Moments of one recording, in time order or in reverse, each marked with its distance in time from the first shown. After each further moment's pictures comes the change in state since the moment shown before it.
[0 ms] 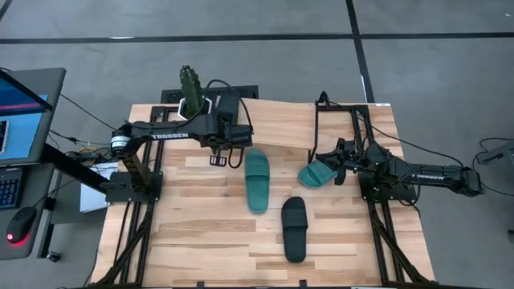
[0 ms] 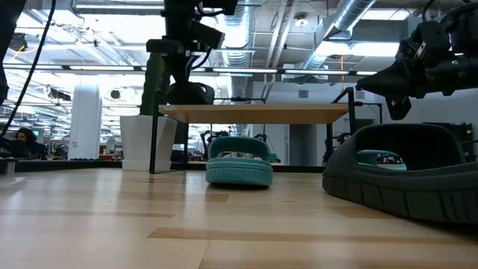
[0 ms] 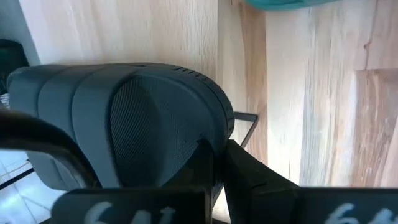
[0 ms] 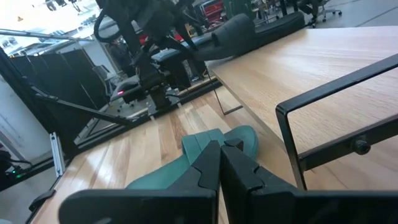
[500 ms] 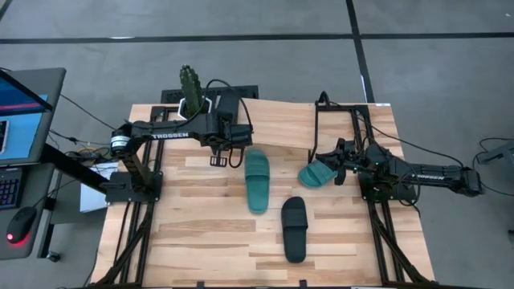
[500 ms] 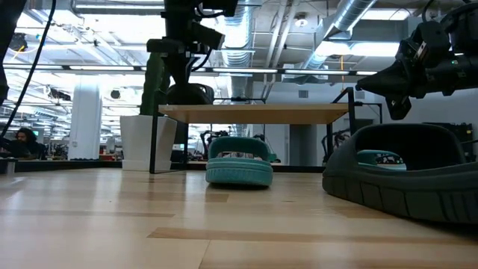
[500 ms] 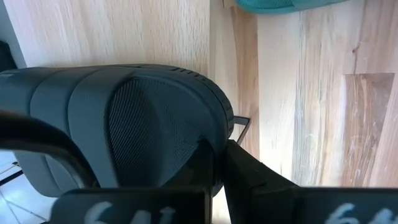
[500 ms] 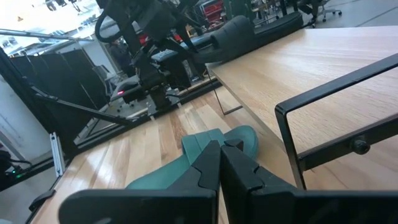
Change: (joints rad) left arm 0.007 0.000 -0.002 0.002 0.030 -0.006; right arm 0.000 0.000 0.000 0.000 0.000 0.000
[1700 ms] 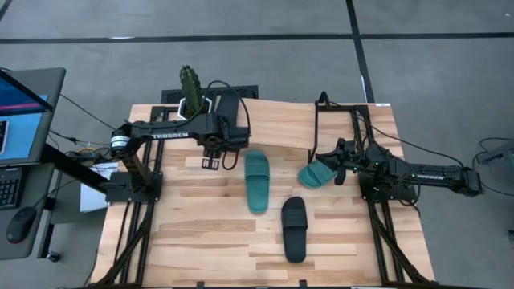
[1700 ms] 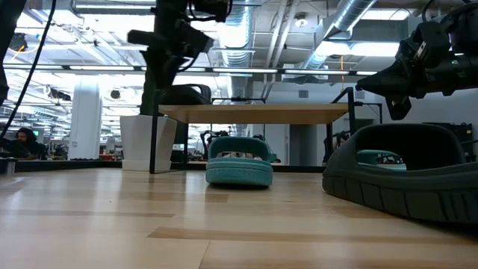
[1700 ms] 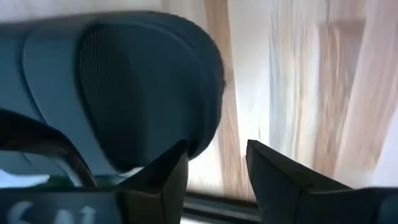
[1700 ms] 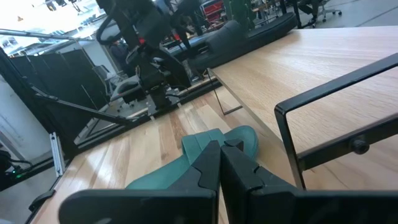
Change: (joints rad) left arm -0.002 0.000 0.000 -0.178 0.067 -0.019; right arm 0.000 0.000 0.000 0.000 0.000 0.000
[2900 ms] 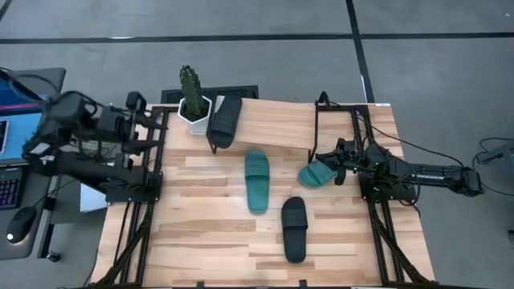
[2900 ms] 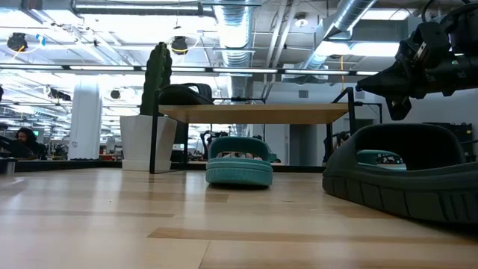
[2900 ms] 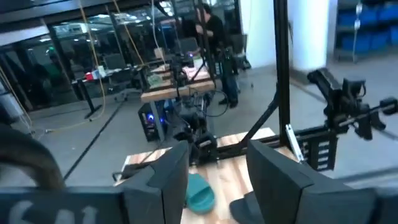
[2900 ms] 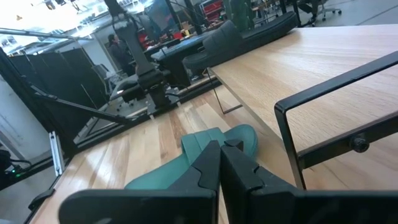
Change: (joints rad) left arm -0.113 -1.051 -0.281 0.871 0.481 -0.100; right arm 0.000 0.000 0.000 -0.004 0.000 0.000
